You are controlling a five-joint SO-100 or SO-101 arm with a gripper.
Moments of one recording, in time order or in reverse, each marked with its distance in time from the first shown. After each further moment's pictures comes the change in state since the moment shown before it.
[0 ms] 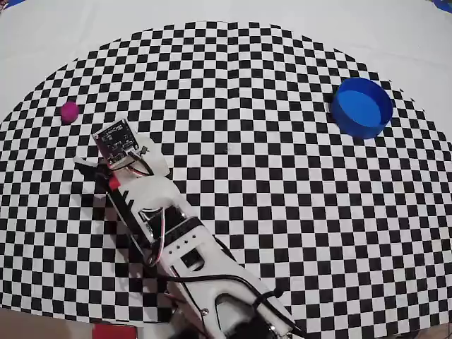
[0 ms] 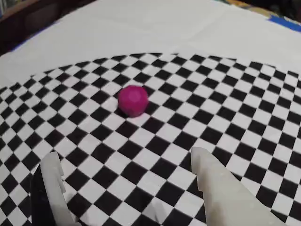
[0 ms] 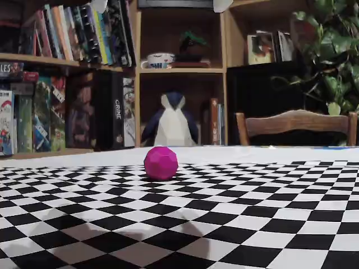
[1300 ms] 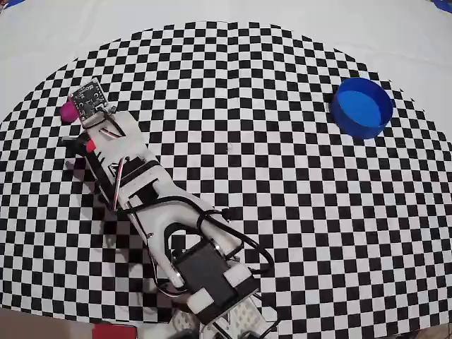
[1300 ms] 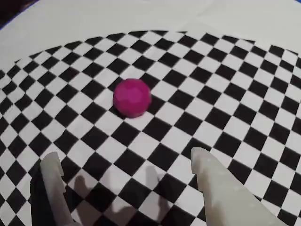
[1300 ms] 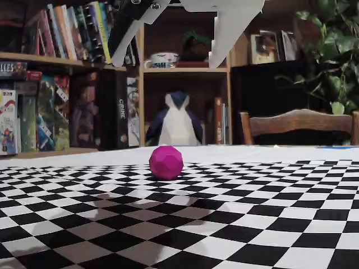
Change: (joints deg) arm -0.9 -40.3 -26.7 -4.3 0.0
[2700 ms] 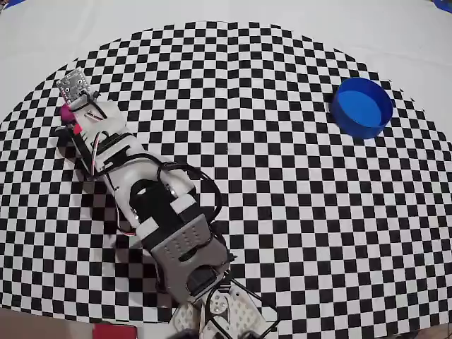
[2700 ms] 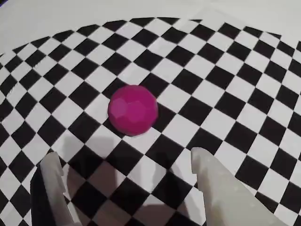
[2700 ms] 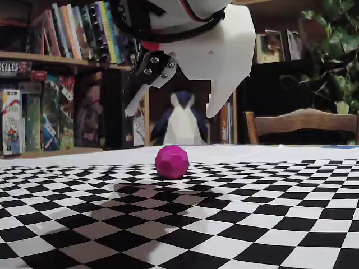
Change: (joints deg) arm -0.7 -28.7 -24.6 0.0 0.0
